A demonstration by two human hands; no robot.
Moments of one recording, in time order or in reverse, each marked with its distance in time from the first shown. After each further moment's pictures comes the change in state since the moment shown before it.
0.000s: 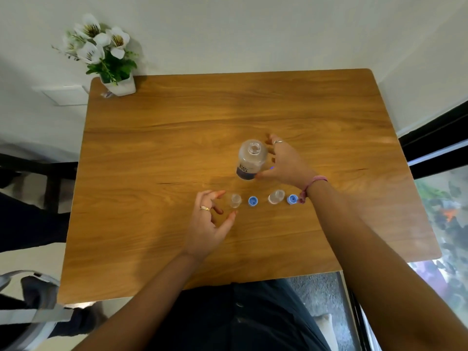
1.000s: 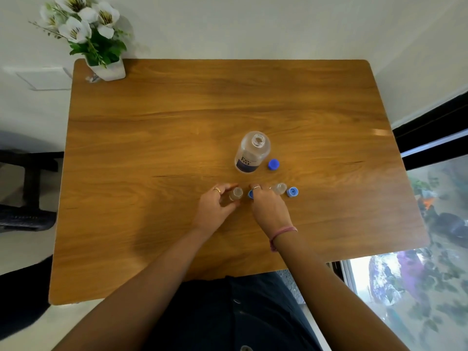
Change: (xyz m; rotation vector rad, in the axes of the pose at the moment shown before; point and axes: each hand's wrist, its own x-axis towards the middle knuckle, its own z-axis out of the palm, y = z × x) left_hand 0.040 -0.038 0.023 0.005 -0.208 -0.083; right_hand -0.045 0.007 0.101 -0.509 0.086 0.105
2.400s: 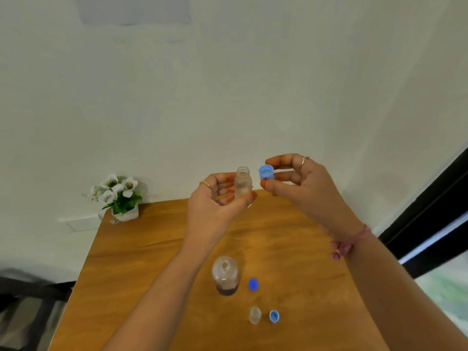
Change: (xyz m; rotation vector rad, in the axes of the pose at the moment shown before) left_hand 0.054 0.305 -0.067 -0.476 0.281 0.302; right_hand -0.014 0.063 -0.308 1.087 0.417 -0.435
